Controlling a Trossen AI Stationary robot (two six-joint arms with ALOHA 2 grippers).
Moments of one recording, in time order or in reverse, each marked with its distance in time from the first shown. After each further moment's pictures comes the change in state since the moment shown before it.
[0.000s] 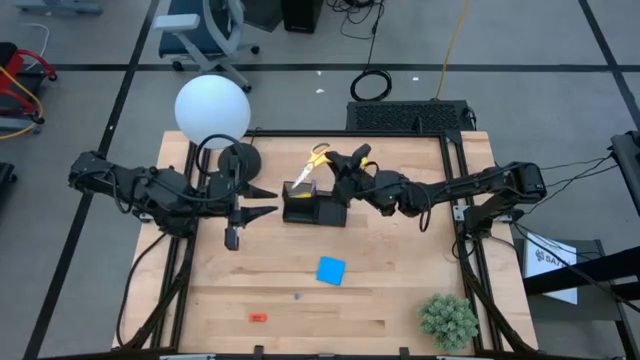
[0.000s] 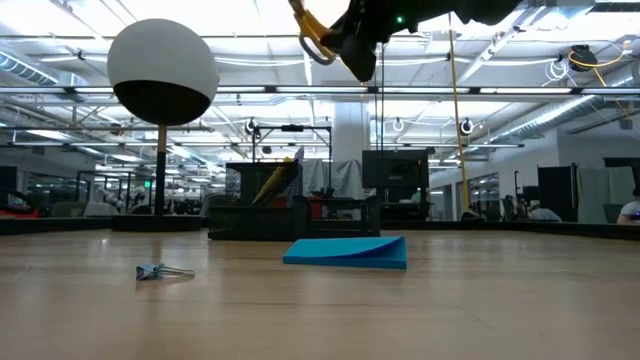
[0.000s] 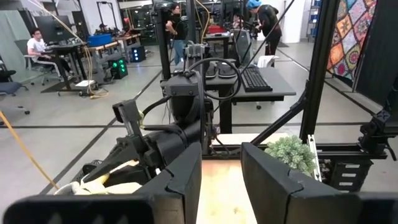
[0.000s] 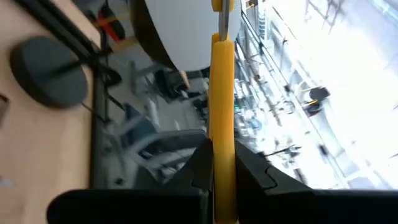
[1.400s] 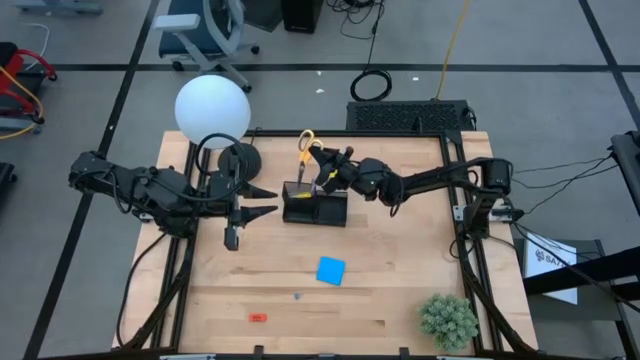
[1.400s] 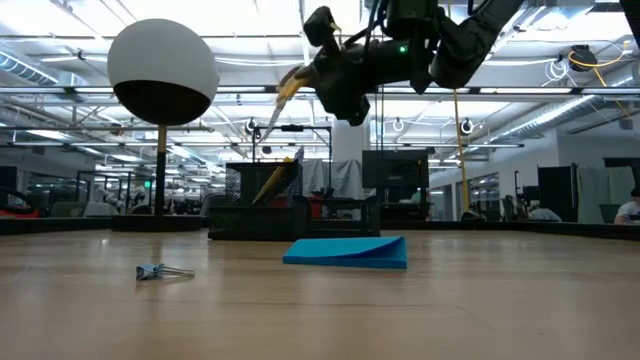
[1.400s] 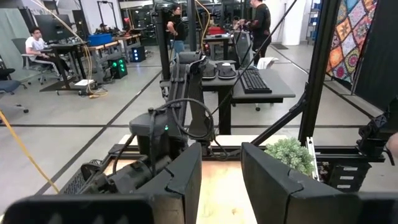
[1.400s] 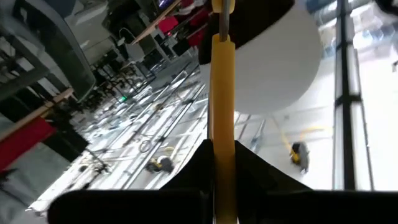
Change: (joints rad) left arm 0.000 0.000 0.000 0.003 0.000 -0.014; right arm -0.178 0.251 0.000 0.329 -0.288 -1.357
